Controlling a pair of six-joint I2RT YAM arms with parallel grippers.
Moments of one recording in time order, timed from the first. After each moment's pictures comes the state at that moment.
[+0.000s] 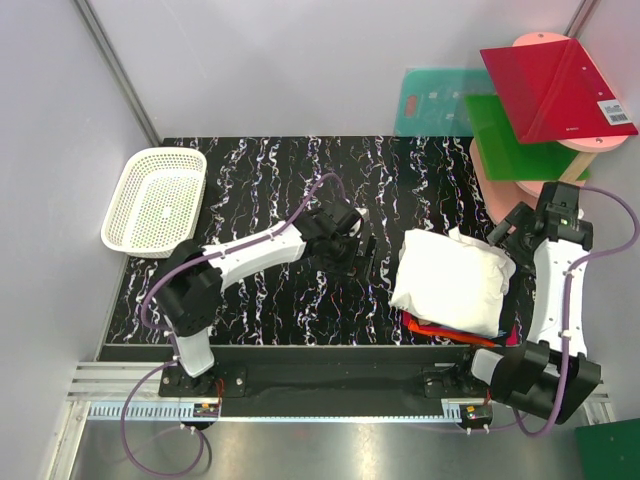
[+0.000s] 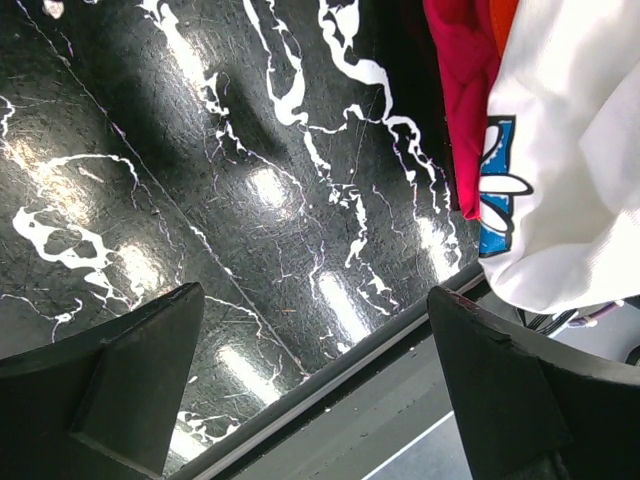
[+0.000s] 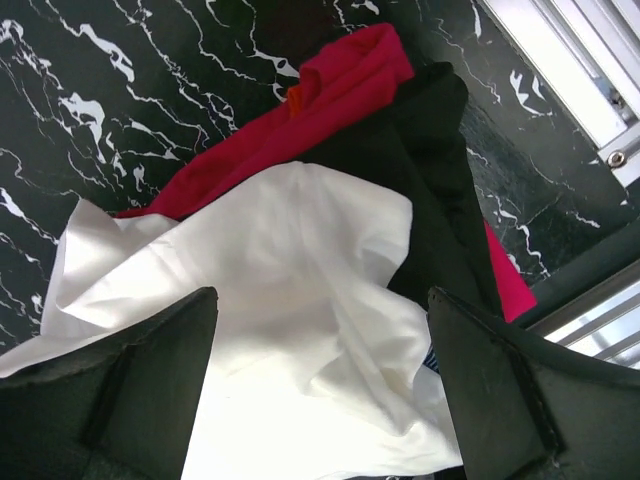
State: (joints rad) left arm -0.87 1.79 1.37 -0.61 0.21 -0.56; right arm -0.33 1.18 1.17 -1.02 0.09 0.42
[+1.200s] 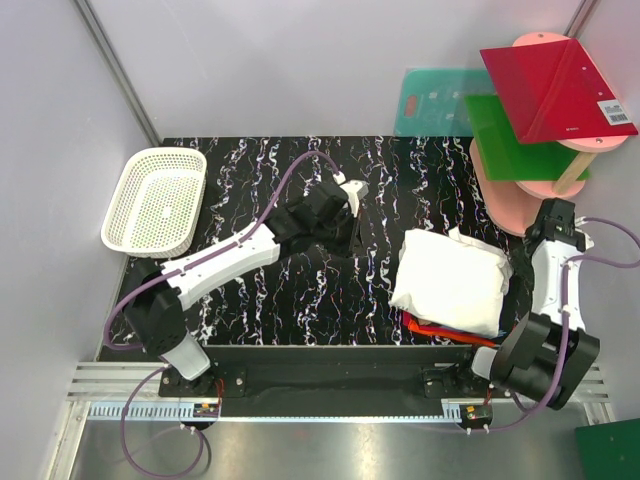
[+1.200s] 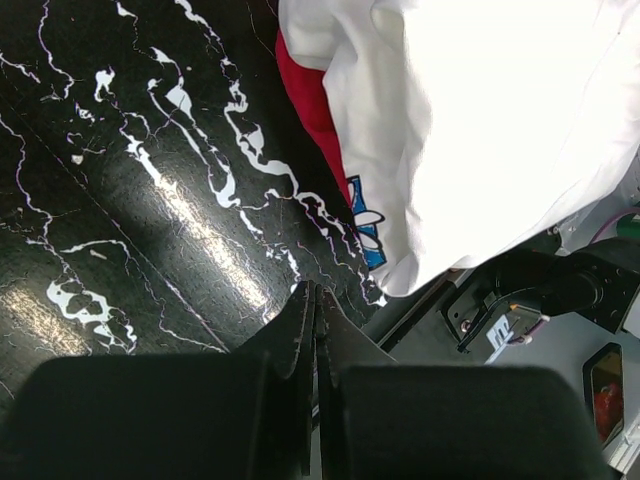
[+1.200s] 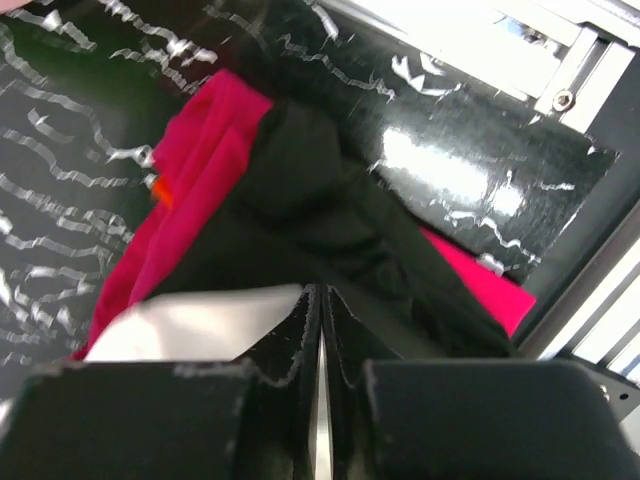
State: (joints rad) left arm -0.87 1.61 1.37 -0.48 0.18 -0.52; right arm -0.44 1.24 0.99 -0.89 0.24 0.66
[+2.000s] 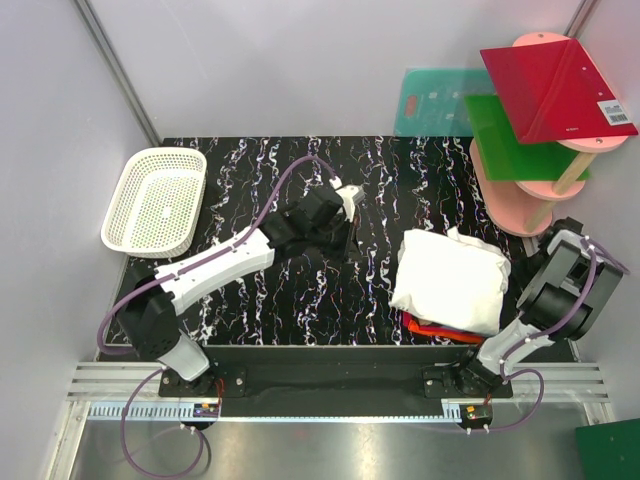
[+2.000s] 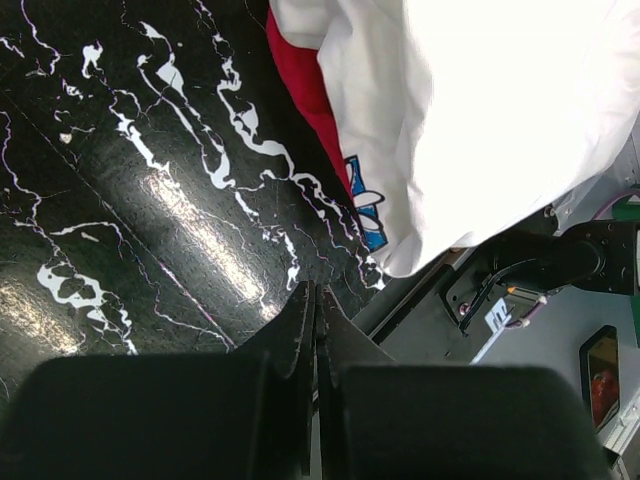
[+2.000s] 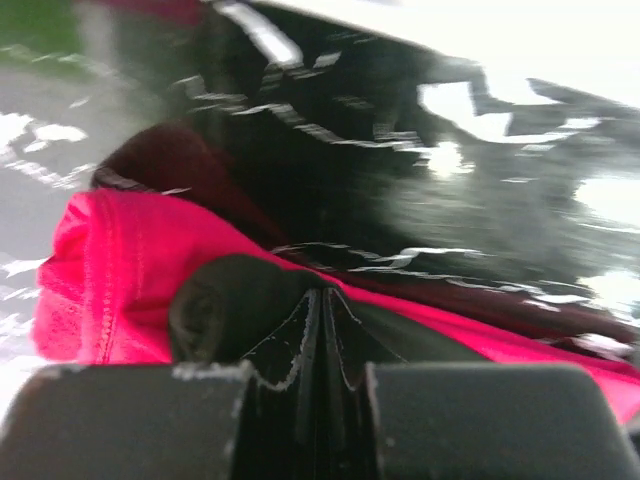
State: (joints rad) left arm -0.87 1.56 1.31 -0.47 0.21 -0.52; right arm -0.64 1.68 0.99 -0.74 0.00 0.69
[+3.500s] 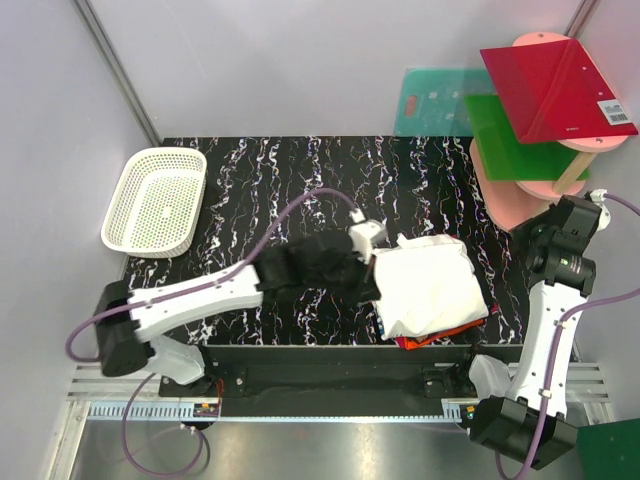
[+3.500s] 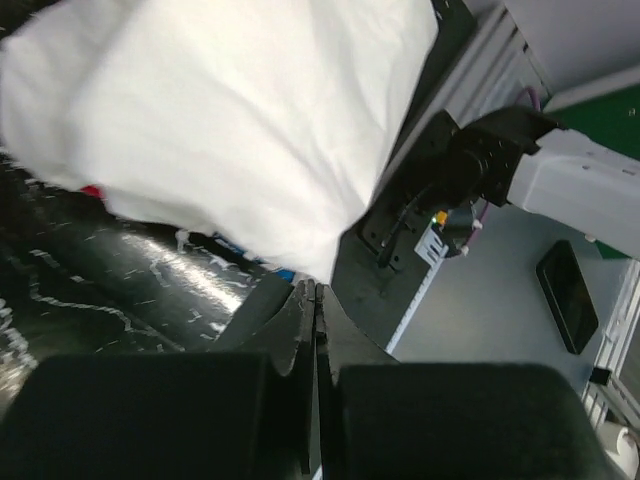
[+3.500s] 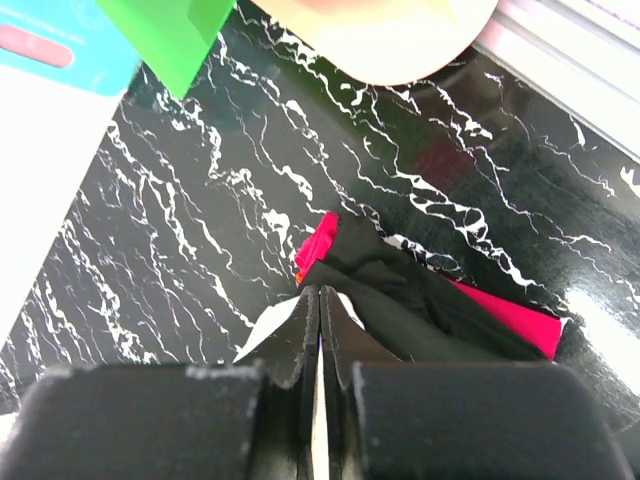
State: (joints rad) left arm -1.11 1.34 1.17 -0.39 0.14 -0.54; right arm -0.41 0.91 1.06 -0.73 -0.03 0.64
